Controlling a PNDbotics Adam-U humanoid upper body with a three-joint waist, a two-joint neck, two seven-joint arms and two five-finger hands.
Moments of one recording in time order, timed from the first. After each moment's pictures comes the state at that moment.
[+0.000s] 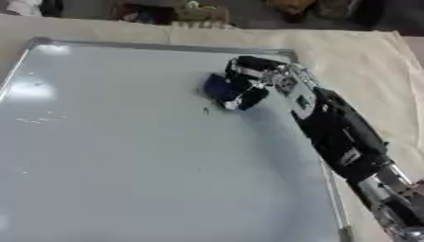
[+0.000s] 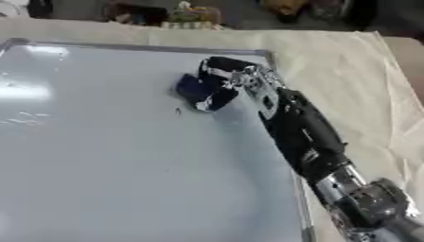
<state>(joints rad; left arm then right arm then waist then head) -0.25 0.32 0.13 -1.98 0.18 -0.33 0.26 -0.90 -0.41 0.10 -0.92 0.80 -0.48 0.48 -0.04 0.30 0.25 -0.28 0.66</state>
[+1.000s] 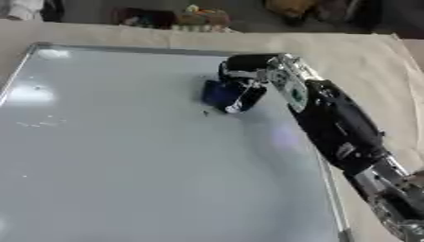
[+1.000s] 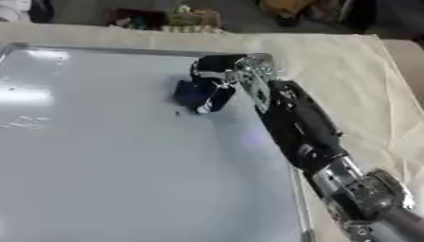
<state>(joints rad) -0.25 0.32 0.12 -1.98 0.19 -0.33 0.26 -0.97 -0.40 0.13 -0.91 1.05 -0.62 0.51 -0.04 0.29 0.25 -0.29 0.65</state>
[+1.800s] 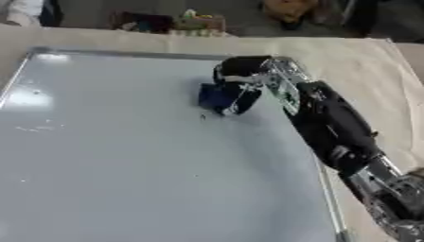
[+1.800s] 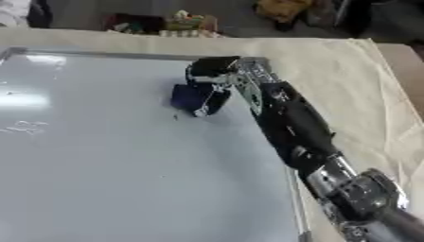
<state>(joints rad) -0.25 0.32 0.13 -1.98 0.19 -0.33 0.26 -0.97 -0.39 0.15 -0.90 1.08 -0.64 0.51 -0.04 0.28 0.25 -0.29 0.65</state>
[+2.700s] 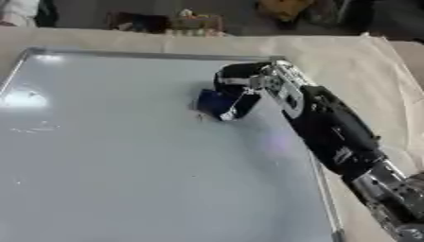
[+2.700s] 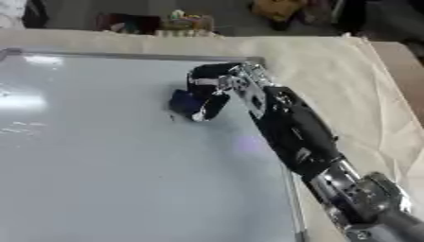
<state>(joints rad) -0.25 0.32 0.13 -1.98 0.19 -0.33 0.26 -0.92 -0.40 0.19 -0.96 0.83 -0.49 0.66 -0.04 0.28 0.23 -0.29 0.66</state>
